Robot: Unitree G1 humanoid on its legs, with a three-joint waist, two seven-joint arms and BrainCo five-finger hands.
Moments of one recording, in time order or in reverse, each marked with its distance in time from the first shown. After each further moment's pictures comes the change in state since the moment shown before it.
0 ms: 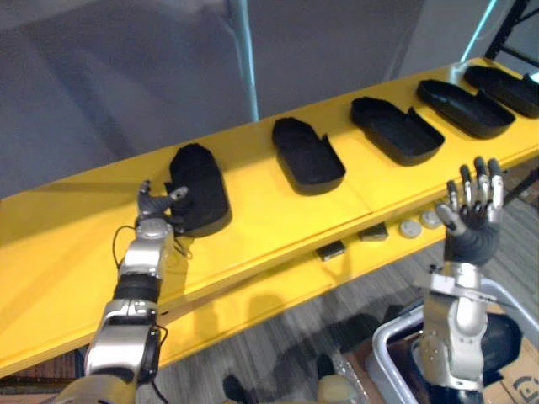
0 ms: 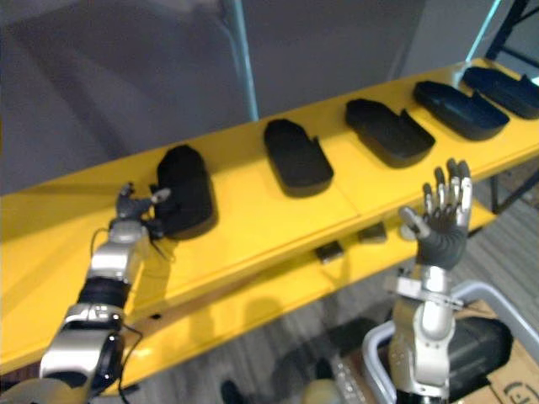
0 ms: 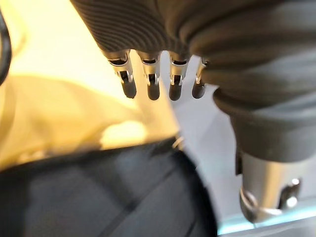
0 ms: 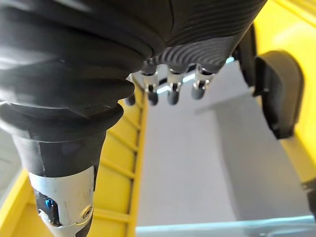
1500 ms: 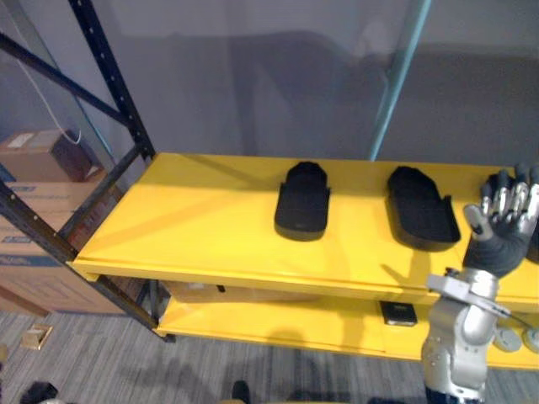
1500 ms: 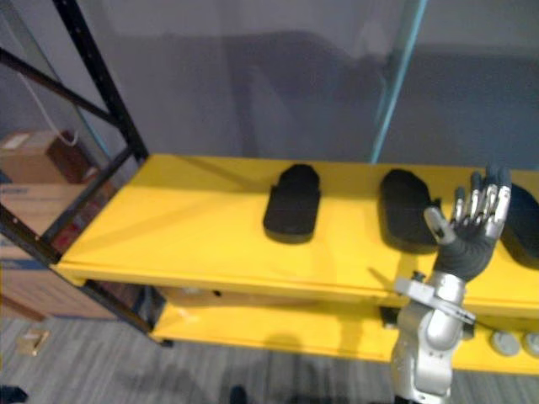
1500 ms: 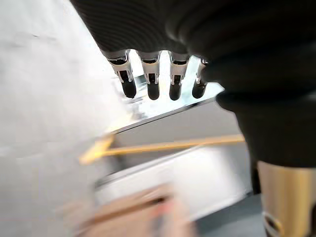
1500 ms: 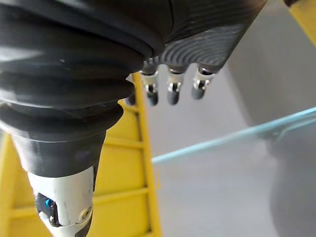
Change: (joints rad) left arm 1.022 -0.323 0.608 -0.199 -0.032 -0.474 0.199; right arm -0.017 0.045 -0.050 -0.013 -0.049 -0.036 -0.134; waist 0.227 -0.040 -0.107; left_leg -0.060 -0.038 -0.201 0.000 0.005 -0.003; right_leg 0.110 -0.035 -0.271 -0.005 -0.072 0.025
